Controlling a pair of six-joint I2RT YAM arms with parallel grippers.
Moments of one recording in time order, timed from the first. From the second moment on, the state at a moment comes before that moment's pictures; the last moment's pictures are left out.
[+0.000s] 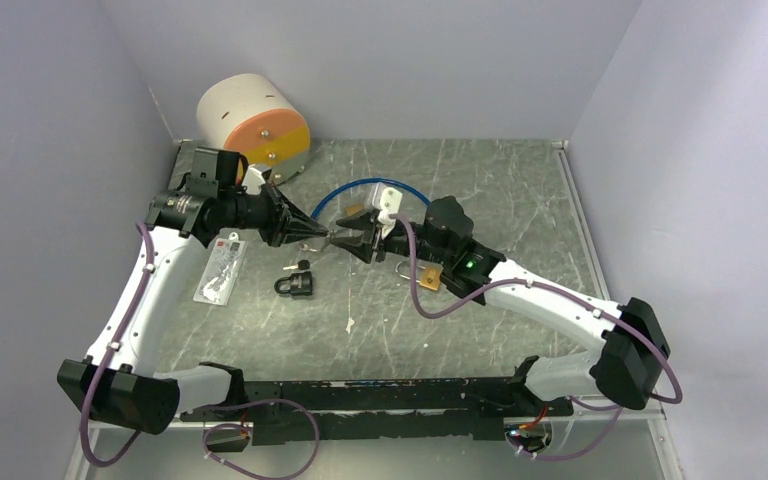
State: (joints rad) left arm -0.22 1.23 1.39 -0.97 0.79 -1.15; right arm 0.87 1.30 0.97 0.36 -0.46 -0.12
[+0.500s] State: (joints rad) left arm -0.22 1.23 1.38 -0.99 0.79 -1.18; right arm 0.91 1.33 0.96 0.44 -0.42 -0.37
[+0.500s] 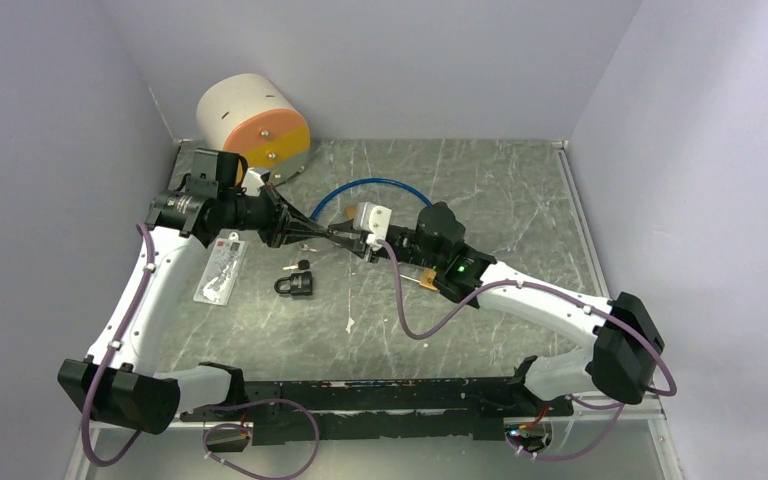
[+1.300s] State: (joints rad) left arm -0.17 1.04 1.36 -0.86 0.56 -1.03; right arm 0.86 1.28 0.85 0.55 -0.50 -0.02
